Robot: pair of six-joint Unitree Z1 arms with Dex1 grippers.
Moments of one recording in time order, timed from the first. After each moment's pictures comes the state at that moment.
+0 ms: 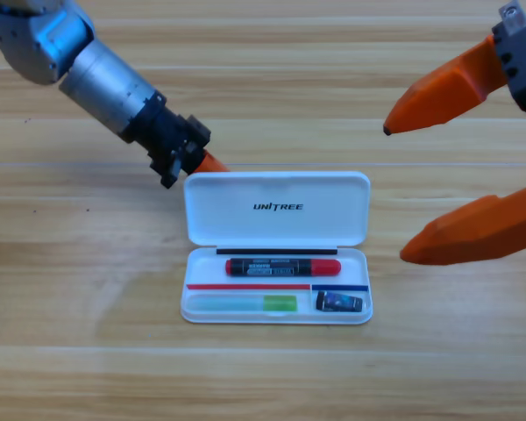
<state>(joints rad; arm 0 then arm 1) -0.34 2.28 -1.63 0.76 -0.81 0.92 0.96 1.41 -1.35 0.69 0.37 -0.47</state>
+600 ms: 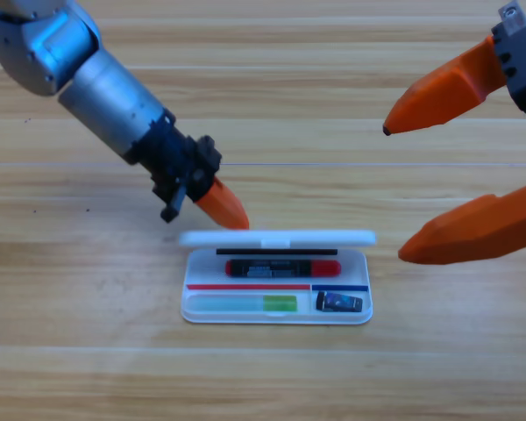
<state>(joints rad) -0.44 2.15 -1.45 0.67 -0.74 0.92 0.96 1.41 -1.34 0.69 0.37 -0.46</state>
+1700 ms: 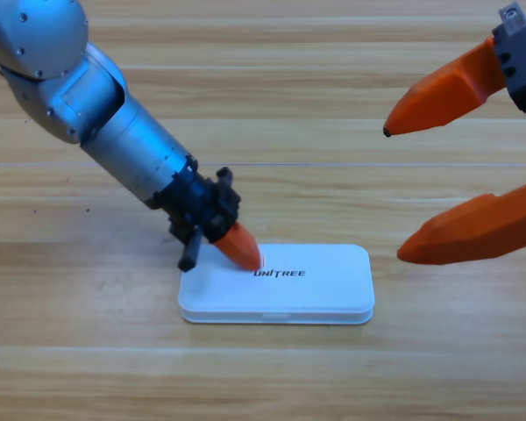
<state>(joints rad) -0.55 2.10 -1.25 0.39 -0.59 0.87 0.96 1.41 -1.34 0.69 0.37 -0.44</state>
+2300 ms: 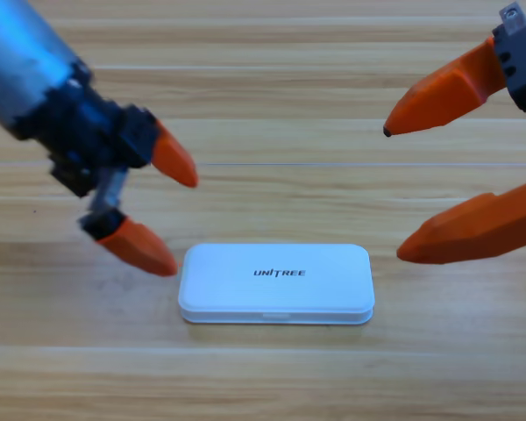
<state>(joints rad) -0.65 1.66 -1.34 0.85 -0.43 0.85 0.96 1.41 -1.34 0.69 0.37 -0.44</state>
